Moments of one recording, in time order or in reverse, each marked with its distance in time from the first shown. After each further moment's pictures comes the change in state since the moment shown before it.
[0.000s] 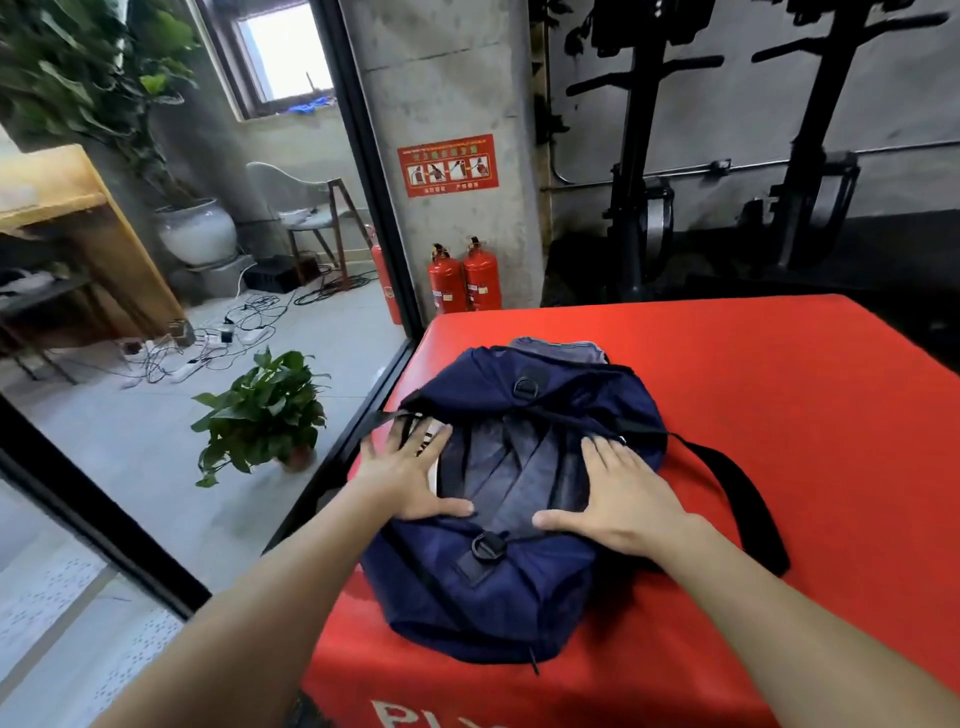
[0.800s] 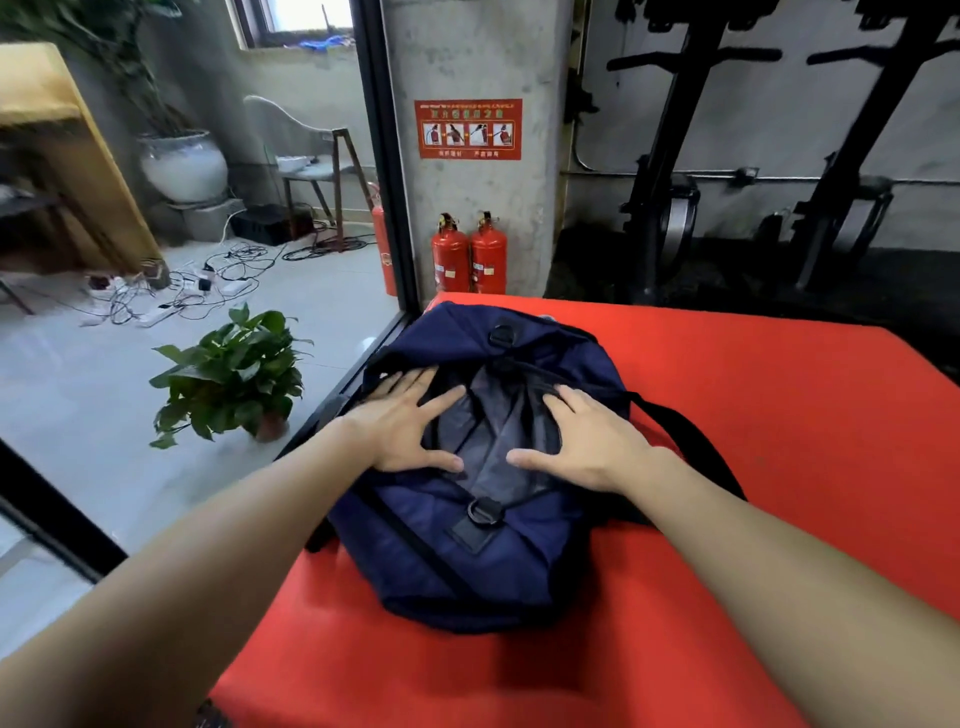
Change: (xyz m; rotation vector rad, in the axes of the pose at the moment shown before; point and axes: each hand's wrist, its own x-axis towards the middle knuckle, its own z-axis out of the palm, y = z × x) left_hand 0.085 -0.038 -0.010 0.016 0.142 0.237; right_hand 0.113 -0.024 -0.030 -0.080 -0.037 -0.158
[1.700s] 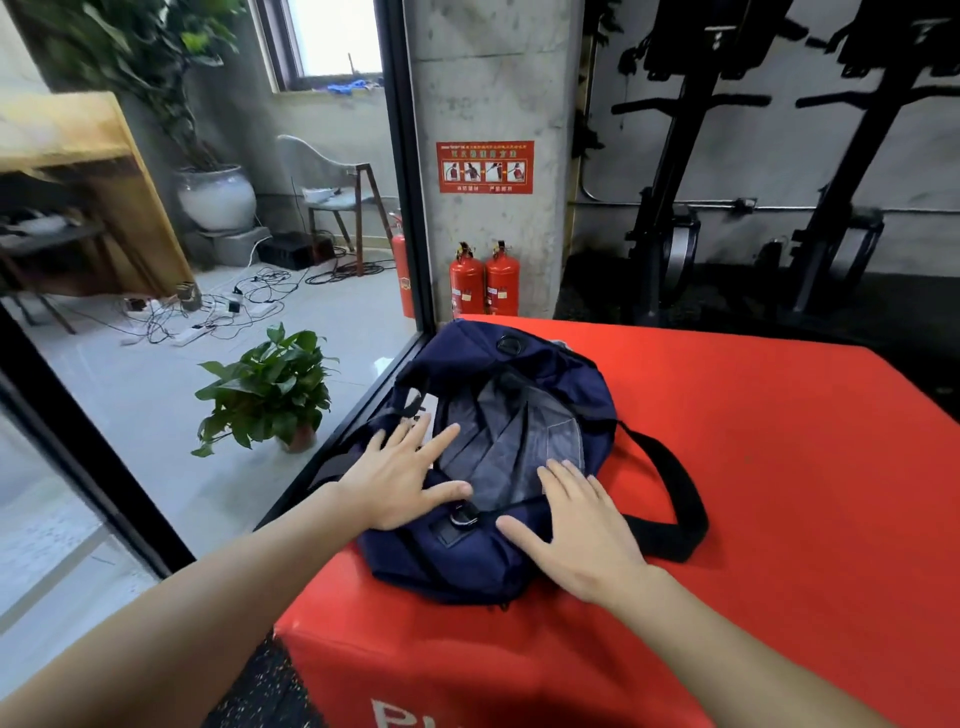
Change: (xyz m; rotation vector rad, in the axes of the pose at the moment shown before) left_hand -0.107 0.018 0.002 -0.202 0.072 -0.080; right_hand -0.107 -0.071 0.044 0.062 0.166 0.025
